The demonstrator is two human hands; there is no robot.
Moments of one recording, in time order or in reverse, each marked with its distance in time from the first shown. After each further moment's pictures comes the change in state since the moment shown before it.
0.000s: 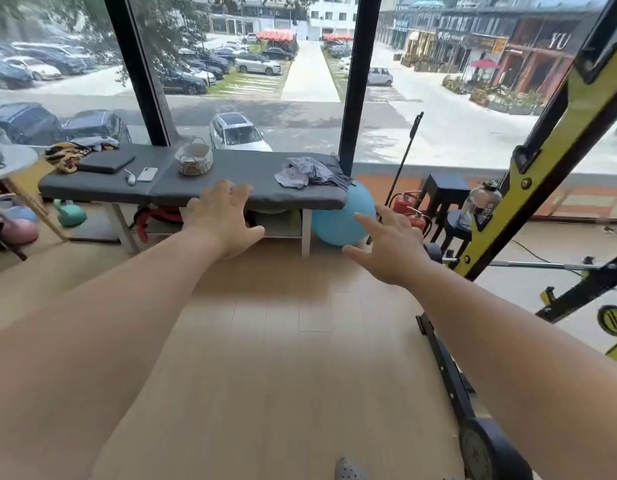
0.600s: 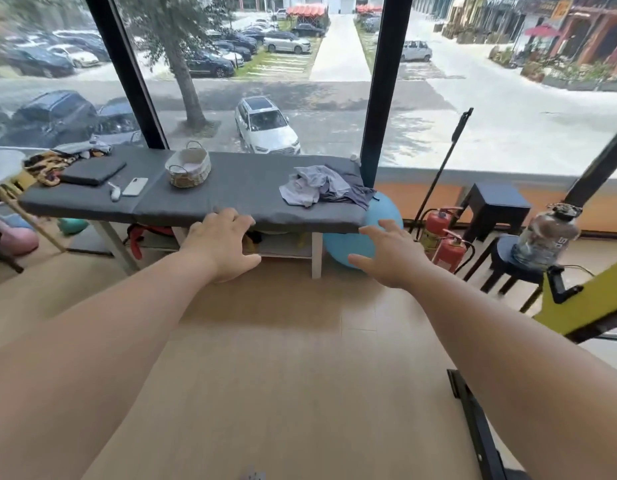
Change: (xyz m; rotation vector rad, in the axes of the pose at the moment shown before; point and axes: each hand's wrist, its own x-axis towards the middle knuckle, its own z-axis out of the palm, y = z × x) left_hand 0.316 0.024 0.133 0.054 -0.240 -0.020; right_hand 0.358 0.121 0.060 0.146 -0.191 0.033
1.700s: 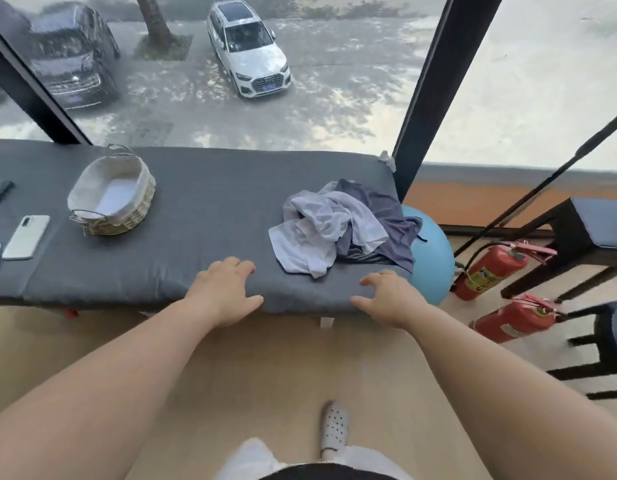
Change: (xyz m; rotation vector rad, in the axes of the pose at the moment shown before) left_hand 0.643 -0.124 0.174 -0.098 -0.416 -0.011; right_hand 0.668 0.042 0.112 0.098 -0.416 0.168
